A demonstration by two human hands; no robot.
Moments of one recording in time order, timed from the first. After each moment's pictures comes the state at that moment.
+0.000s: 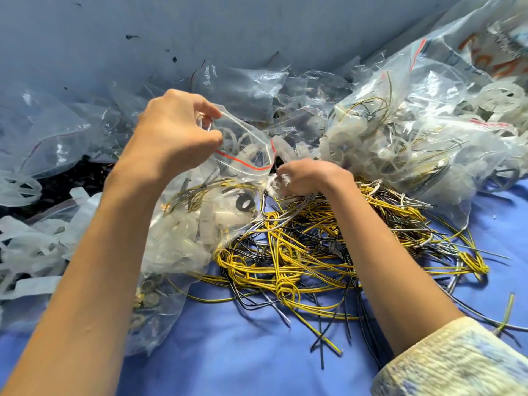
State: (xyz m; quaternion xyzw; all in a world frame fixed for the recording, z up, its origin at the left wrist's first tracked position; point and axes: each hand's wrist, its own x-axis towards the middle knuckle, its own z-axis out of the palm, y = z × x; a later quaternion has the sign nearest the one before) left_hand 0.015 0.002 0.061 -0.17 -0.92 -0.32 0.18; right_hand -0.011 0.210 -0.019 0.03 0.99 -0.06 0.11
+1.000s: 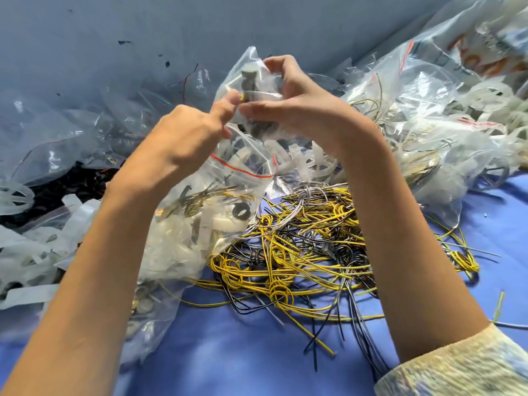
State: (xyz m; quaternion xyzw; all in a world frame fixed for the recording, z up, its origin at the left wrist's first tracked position) left_hand 0.015 0.016 0.062 -0.17 -0.90 -0.41 0.05; right_hand 0.029 0.189 0.068 -0.14 0.77 -0.61 -0.09
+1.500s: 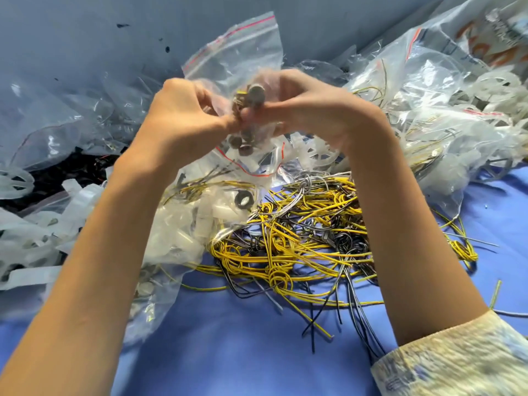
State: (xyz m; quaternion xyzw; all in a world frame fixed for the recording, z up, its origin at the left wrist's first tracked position) left_hand 0.021 0.017 0.056 -0.21 -0.85 -0.47 0.11; right_hand 0.047 0.187 0.066 -0.19 0.84 -0.51 -0.01
